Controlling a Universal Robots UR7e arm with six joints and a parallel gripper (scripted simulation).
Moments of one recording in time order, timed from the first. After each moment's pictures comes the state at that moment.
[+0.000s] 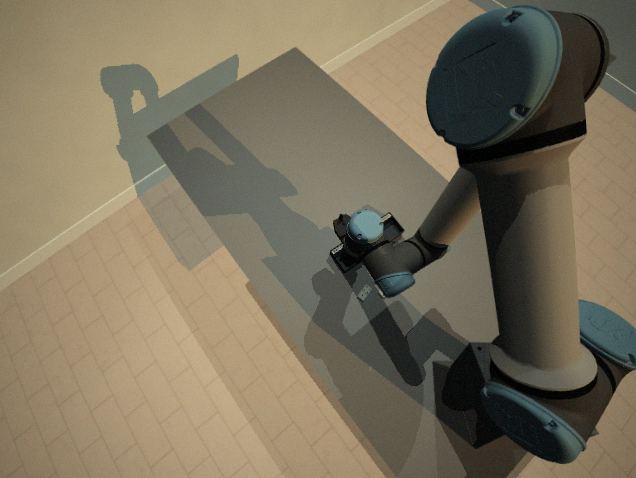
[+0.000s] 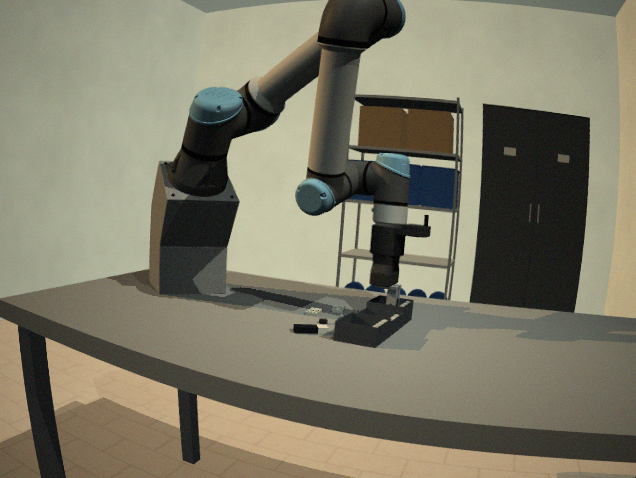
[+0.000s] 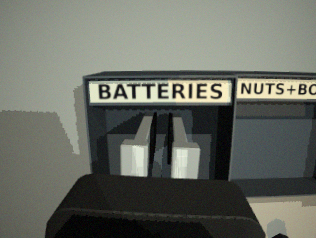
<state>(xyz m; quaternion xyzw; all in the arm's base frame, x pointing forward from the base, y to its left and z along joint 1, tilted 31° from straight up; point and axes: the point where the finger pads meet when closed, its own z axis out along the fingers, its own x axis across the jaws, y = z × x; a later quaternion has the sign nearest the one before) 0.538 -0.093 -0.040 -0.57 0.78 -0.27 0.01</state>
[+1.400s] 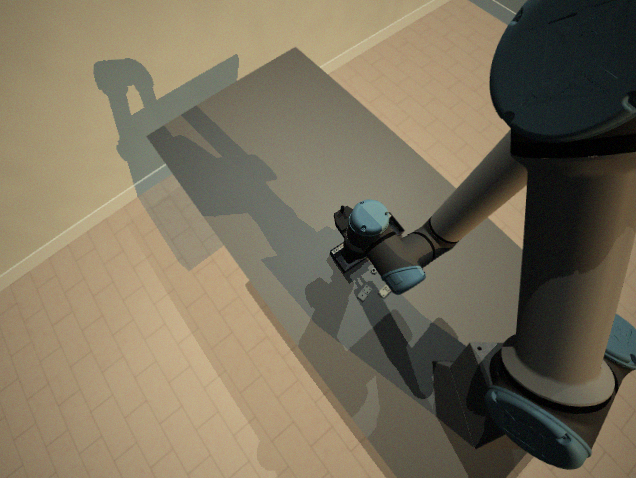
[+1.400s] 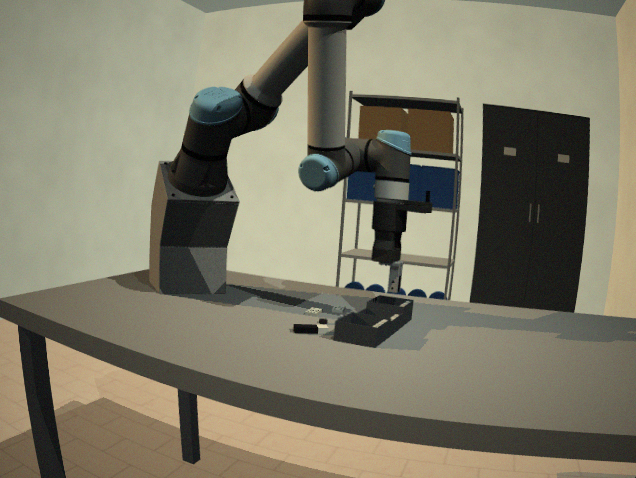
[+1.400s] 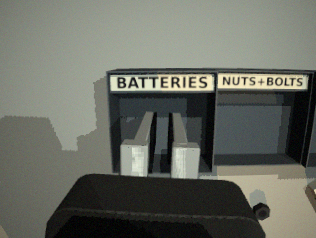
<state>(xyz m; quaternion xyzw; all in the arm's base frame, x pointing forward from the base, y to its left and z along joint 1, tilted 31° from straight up) 0.521 -0.073 0.004 -0.57 0.78 -0.27 0.01</state>
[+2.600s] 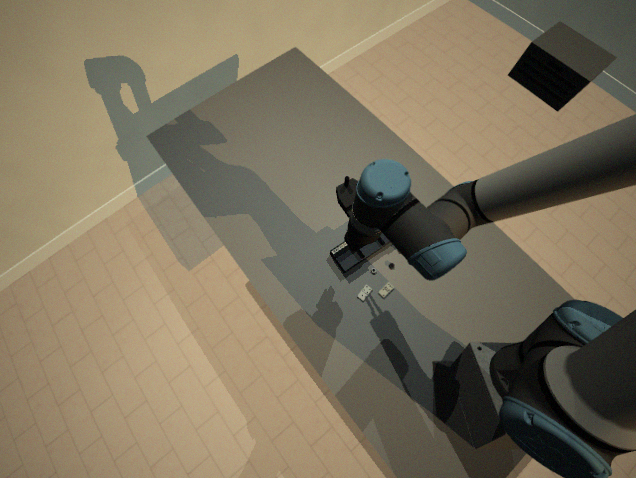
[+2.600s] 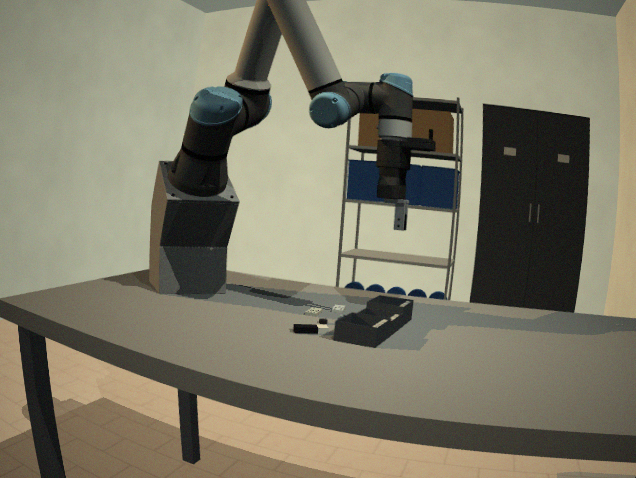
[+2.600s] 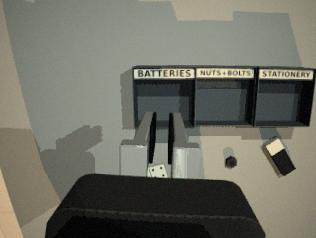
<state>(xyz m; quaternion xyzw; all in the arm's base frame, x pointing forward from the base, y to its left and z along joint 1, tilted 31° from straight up) 0.478 -0.020 0.119 -0.57 0.78 -0.27 0.01</state>
